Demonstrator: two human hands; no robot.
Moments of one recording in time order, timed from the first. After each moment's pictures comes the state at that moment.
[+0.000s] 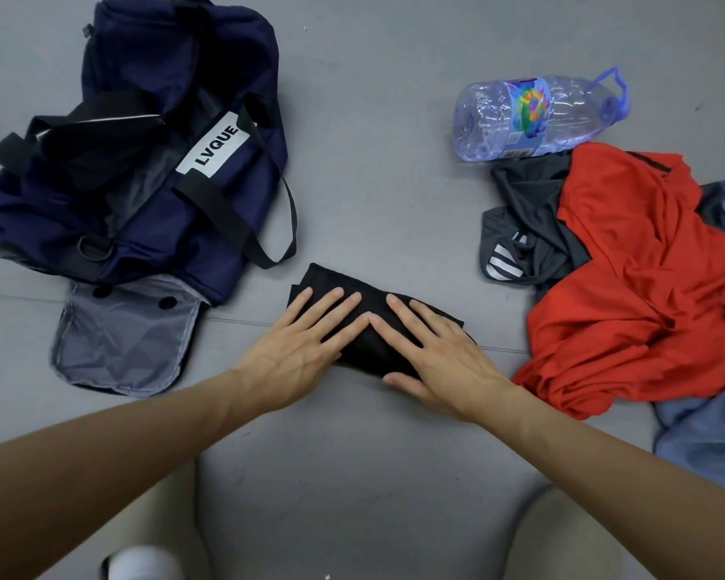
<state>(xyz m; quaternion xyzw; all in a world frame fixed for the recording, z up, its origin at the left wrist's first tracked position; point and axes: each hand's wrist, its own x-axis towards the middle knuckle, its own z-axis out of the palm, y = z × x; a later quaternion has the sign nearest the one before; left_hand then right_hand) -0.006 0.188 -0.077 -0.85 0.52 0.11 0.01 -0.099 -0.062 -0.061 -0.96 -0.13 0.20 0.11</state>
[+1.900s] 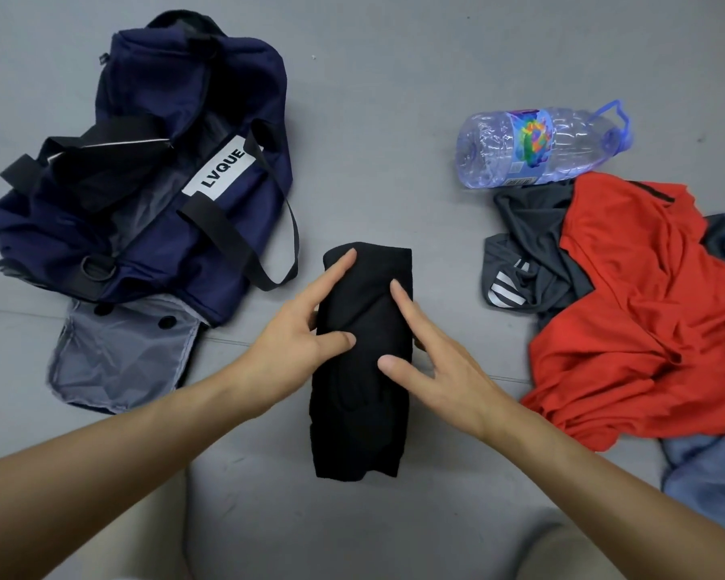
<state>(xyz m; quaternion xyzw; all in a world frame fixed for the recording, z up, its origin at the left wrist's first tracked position) 0.015 0.140 0.034 -0.70 0.03 0.38 -0.60 -0.070 -0.058 0.006 -0.80 0.03 0.21 0.56</state>
